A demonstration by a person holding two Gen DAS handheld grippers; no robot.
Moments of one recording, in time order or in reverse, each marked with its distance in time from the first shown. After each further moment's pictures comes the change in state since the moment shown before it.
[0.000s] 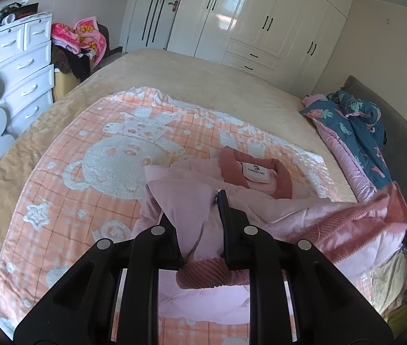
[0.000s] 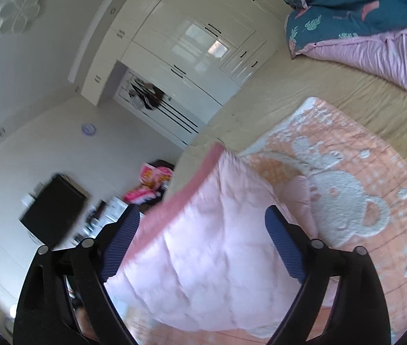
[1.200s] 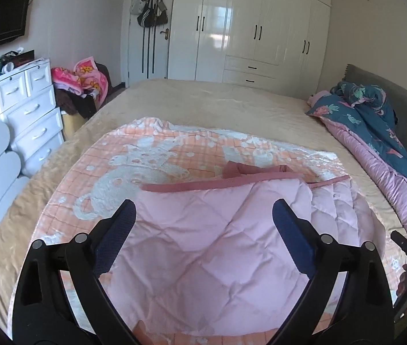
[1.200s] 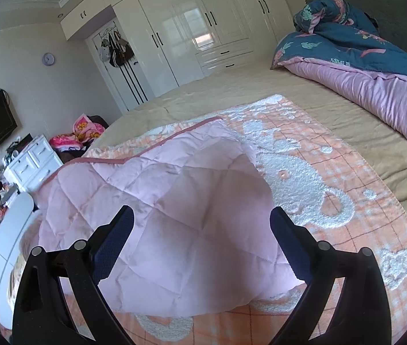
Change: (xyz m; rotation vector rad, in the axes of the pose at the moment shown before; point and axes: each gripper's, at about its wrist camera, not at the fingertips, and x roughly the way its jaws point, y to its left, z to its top) left arm 0.006 -0.044 -0.013 0.161 -0.126 0.122; right arm 0.076 -0.014 -0.102 -0.356 0.051 -0.376
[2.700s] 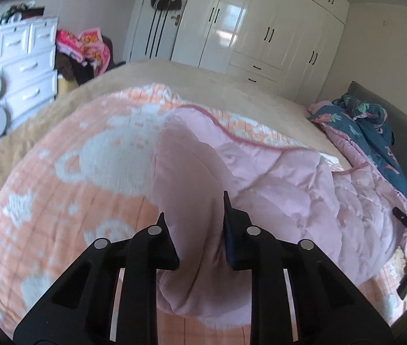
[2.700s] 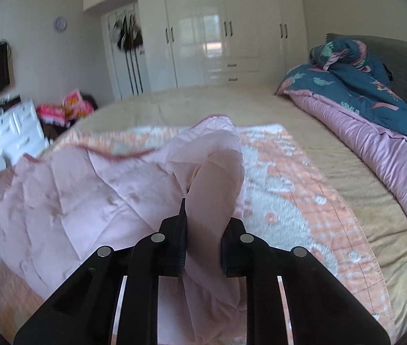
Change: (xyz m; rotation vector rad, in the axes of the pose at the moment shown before) left arm 0.062 0.057 -0.057 -0.140 0.012 -0.081; right arm 0.045 0.006 0.036 -0.177 -0.064 -0.087
